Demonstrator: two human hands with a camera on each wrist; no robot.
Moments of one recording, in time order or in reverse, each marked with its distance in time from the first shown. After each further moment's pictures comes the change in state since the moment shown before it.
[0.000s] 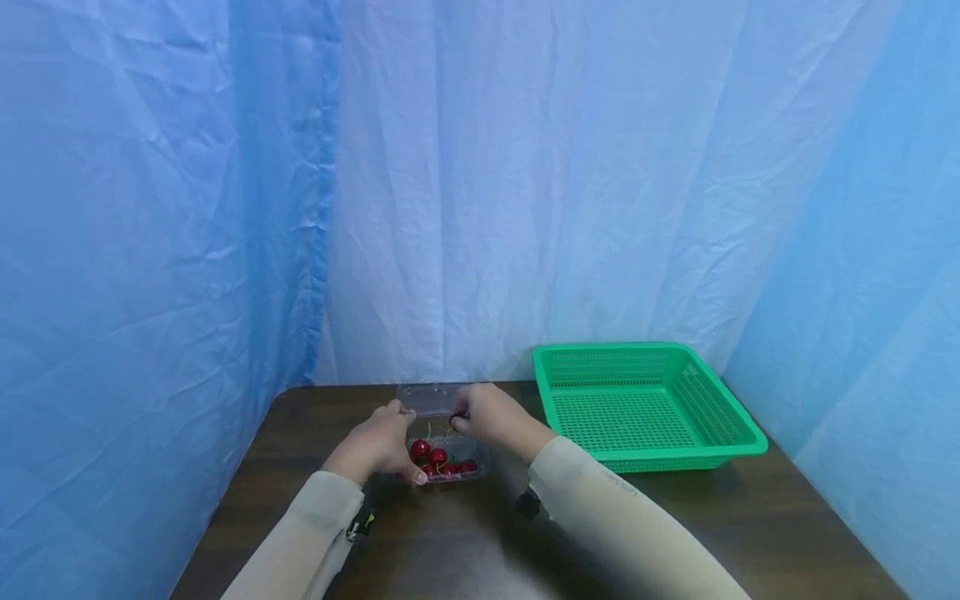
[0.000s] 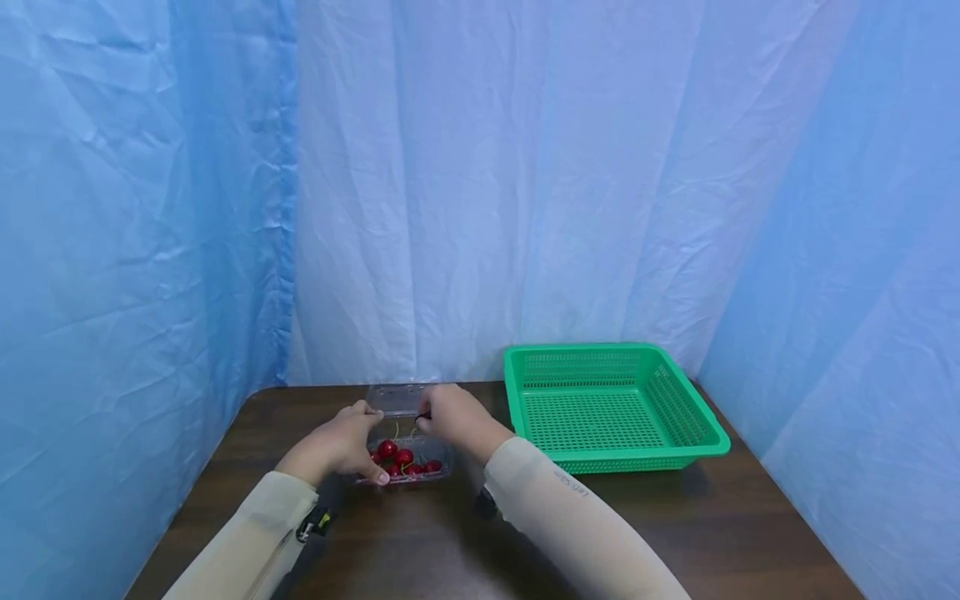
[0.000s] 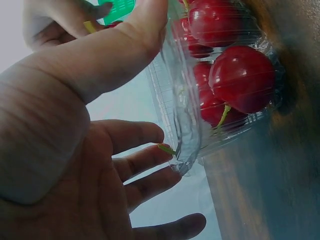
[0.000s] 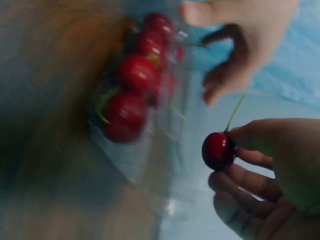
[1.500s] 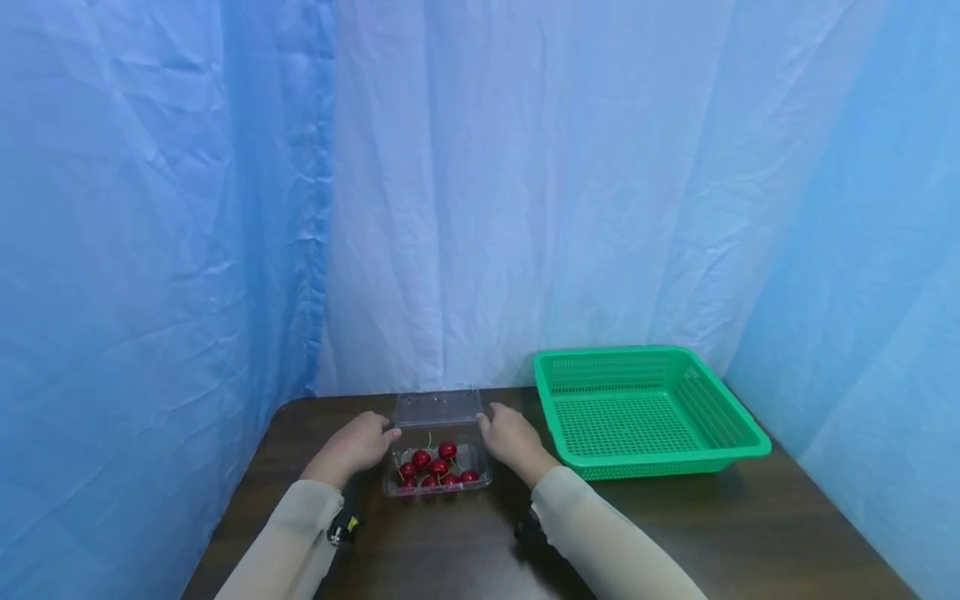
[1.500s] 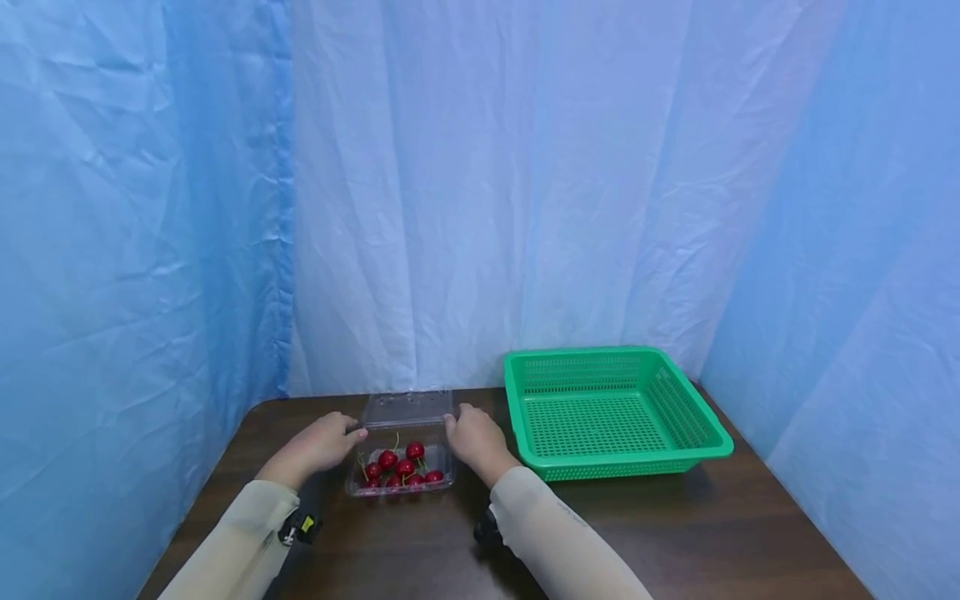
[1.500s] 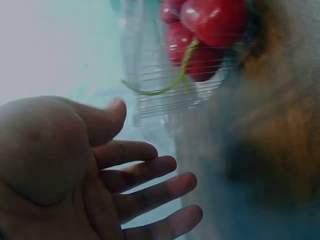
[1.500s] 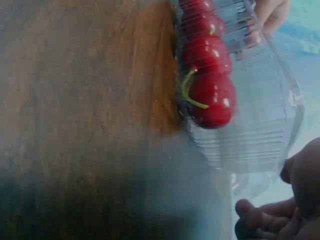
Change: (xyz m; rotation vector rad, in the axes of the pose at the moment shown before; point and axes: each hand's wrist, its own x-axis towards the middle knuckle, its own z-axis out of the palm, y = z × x) left_hand 0.020 -0.041 -0.002 -0.065 0.063 -0.044; right_hand -0.007 0.043 0.053 0.207 0.192 0.440
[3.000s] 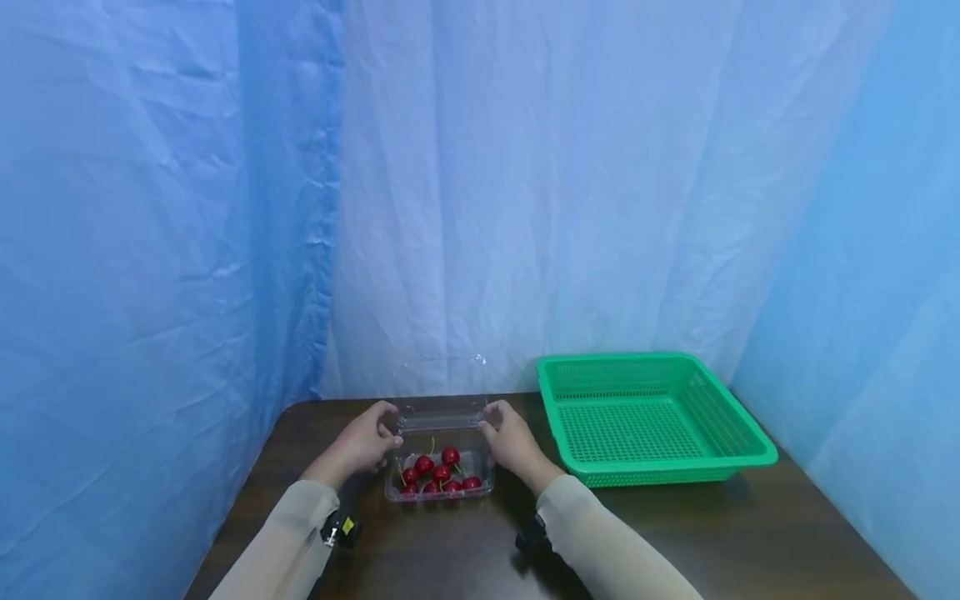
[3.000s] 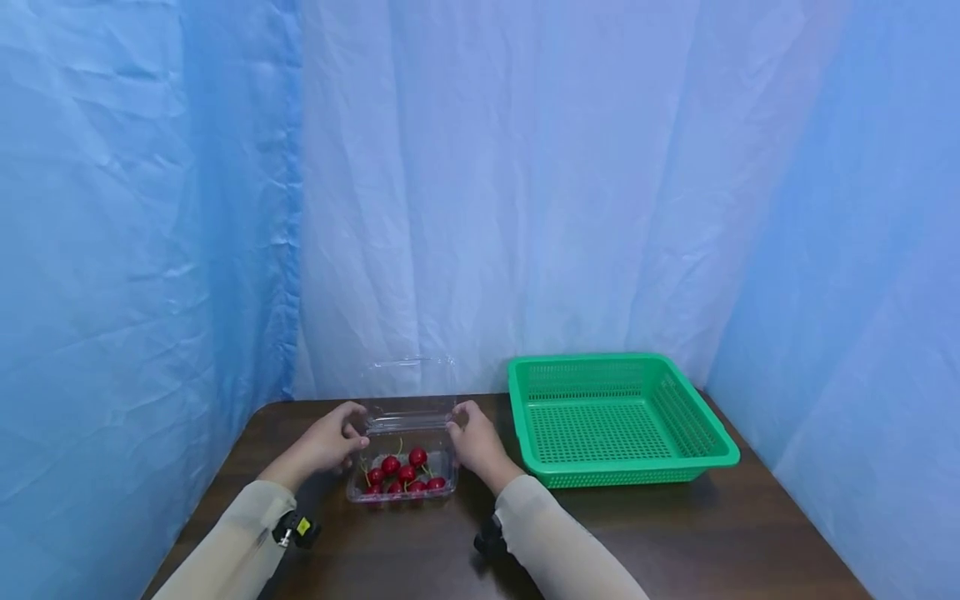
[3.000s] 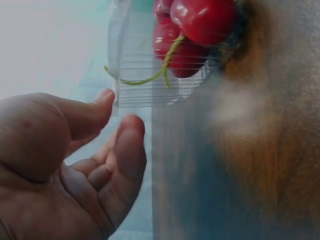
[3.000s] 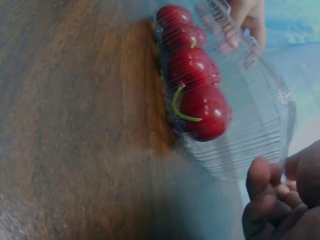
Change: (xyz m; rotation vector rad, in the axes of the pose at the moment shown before) left_hand 0.014 -0.018 0.008 -0.421 0.034 -0.028; right_hand 0.002 0.005 0.003 0.385 -0.083 -0.020
